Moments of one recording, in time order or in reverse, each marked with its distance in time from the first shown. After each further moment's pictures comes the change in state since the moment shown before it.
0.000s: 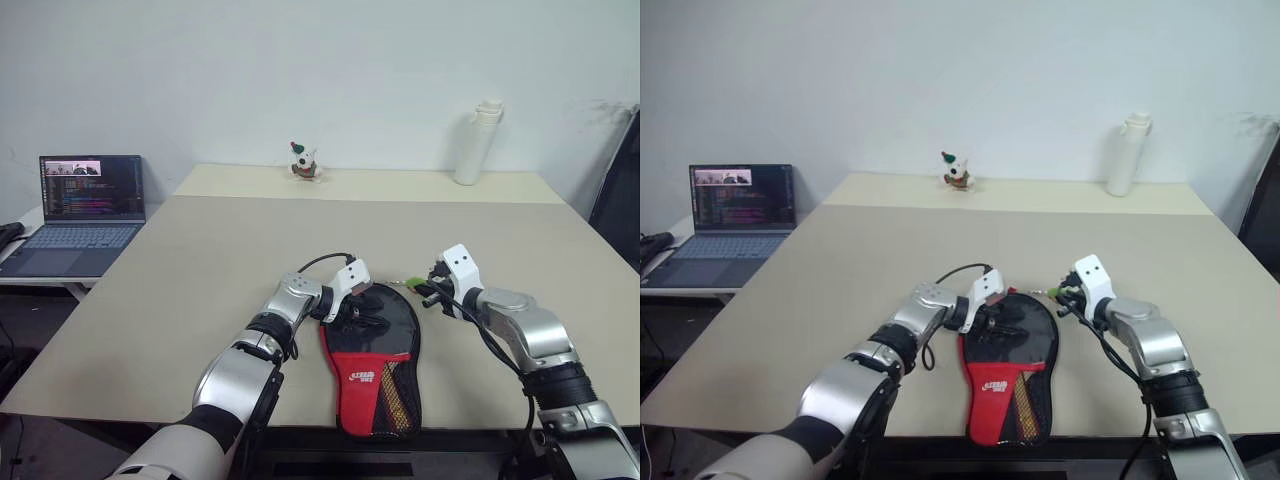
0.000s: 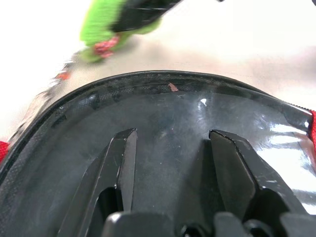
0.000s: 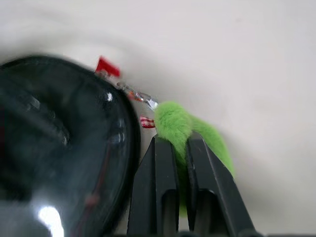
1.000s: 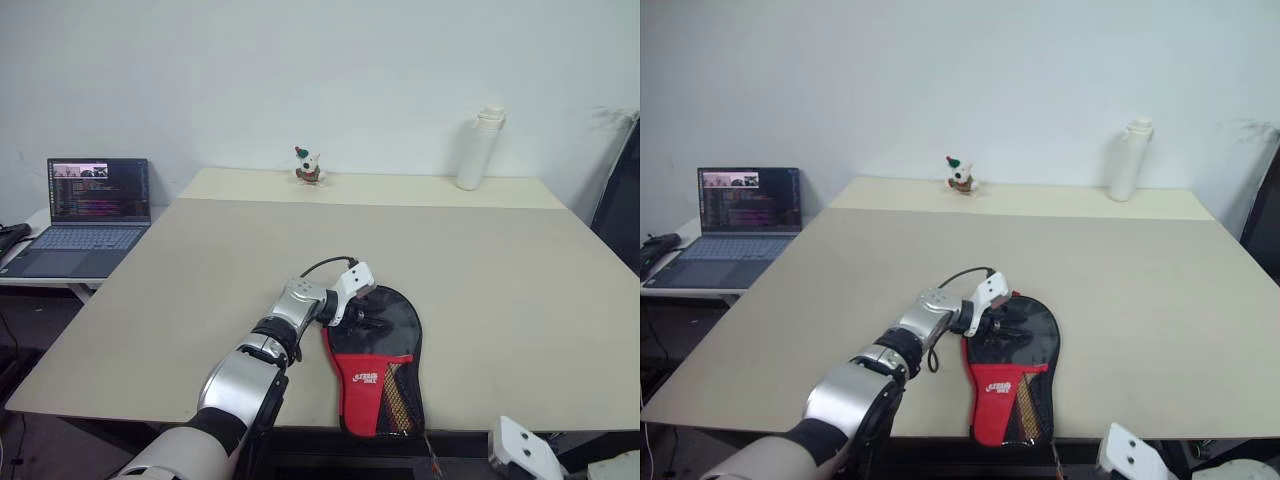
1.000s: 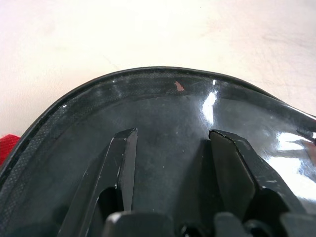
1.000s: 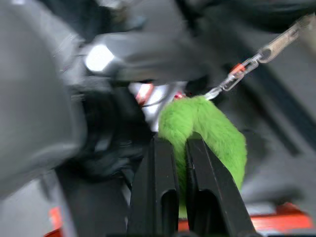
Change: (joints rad) left arm 0.010 -0.026 0.009 0.015 0.009 0.003 0.075; right arm 1.053 -0.482 -0.245 -1.085 0.529 0.261 0.277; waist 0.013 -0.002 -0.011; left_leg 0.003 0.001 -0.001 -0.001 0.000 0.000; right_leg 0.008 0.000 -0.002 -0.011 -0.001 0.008
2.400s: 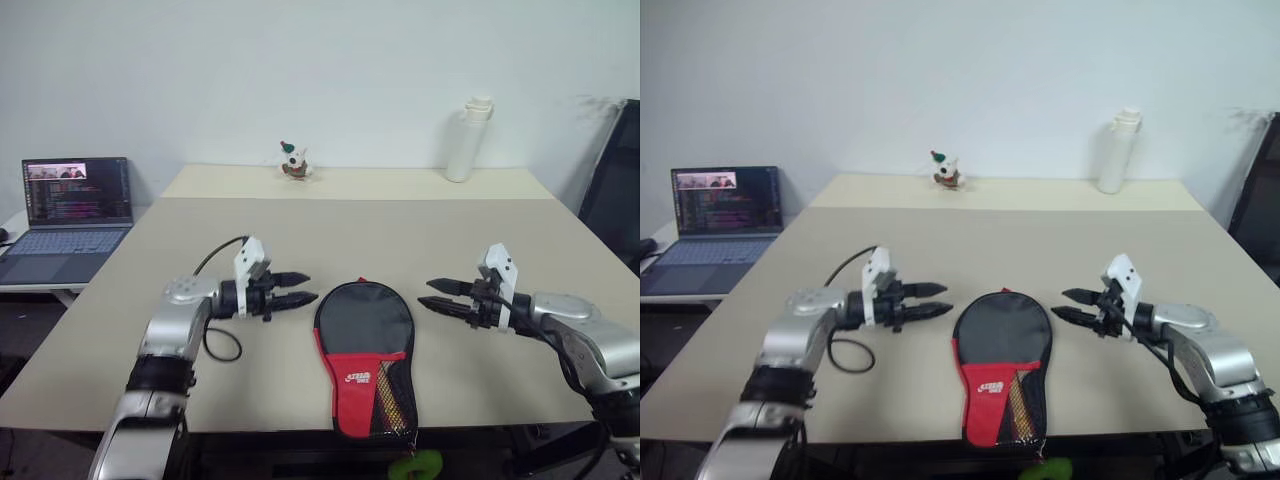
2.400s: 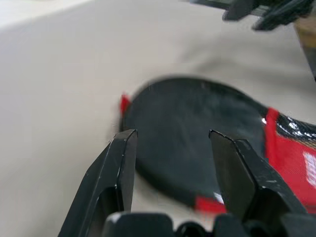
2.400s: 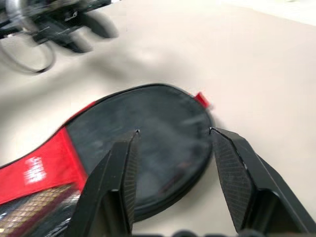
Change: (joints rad) left arm 0.575 0.417 0.251 -1.096 -0.369 0.547 -0.090; right arm -1.027 0.271 0.247 1.129 -0.202 -0.563 0.098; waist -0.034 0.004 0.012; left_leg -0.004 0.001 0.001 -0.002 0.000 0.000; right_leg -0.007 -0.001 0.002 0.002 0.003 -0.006
